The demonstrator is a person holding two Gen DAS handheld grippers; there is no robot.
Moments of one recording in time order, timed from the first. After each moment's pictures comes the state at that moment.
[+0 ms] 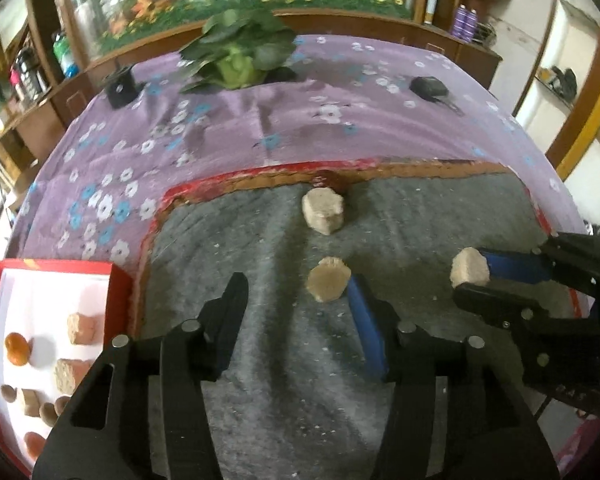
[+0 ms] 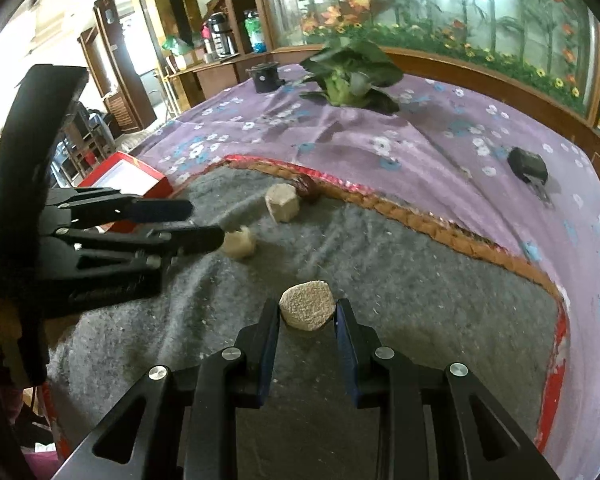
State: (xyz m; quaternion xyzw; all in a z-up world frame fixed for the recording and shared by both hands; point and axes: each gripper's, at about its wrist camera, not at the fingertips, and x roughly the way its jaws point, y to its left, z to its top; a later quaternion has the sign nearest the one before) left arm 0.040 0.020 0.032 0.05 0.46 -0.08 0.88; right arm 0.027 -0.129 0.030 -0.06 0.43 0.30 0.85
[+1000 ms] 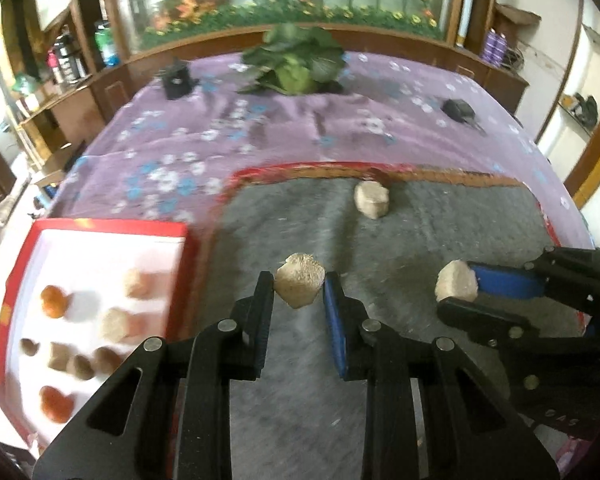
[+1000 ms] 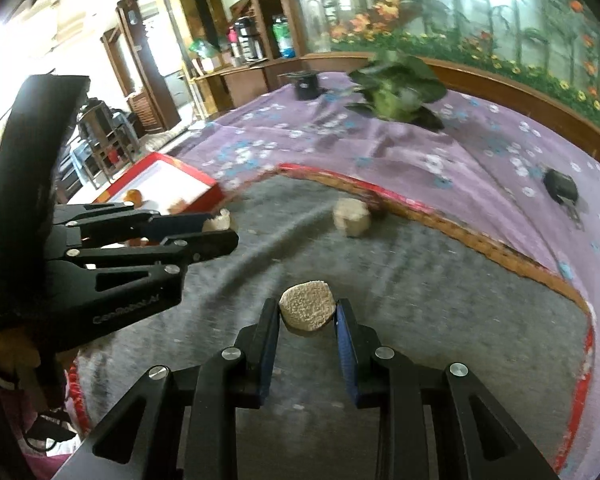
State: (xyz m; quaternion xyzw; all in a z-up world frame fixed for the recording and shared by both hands) left arm 0.001 0.063 0.050 0.02 0.44 -0.01 0.90; right arm 0.003 -0.078 0.047 -0.06 0.41 0.35 0.84
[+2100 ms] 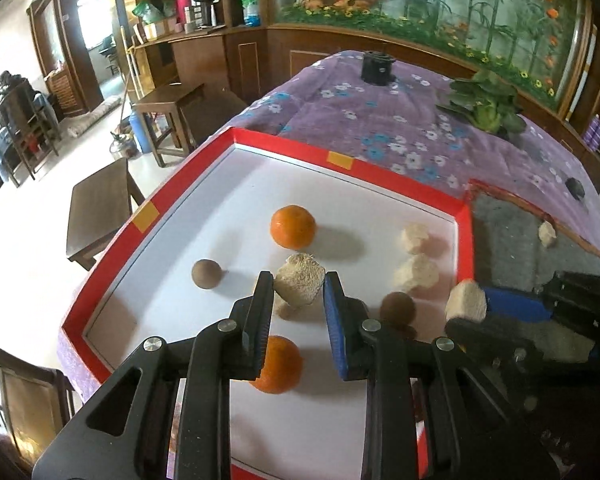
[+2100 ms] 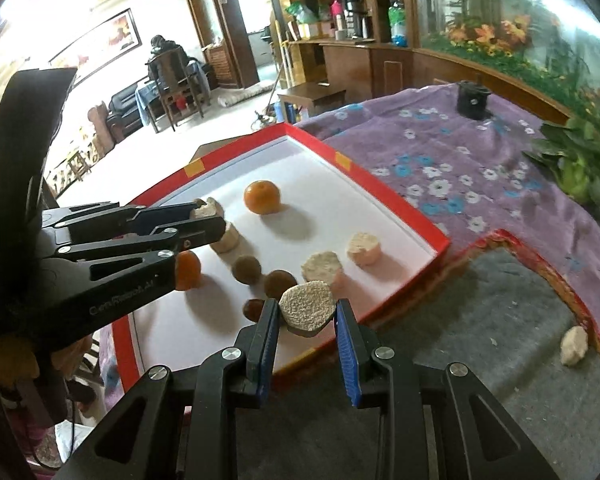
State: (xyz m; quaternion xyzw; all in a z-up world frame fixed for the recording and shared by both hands) left arm -0.065 0.246 0.045 -0.08 0.43 0.17 0.88; right arm -0.023 0.117 0.050 -0.14 0.42 0.47 0.77
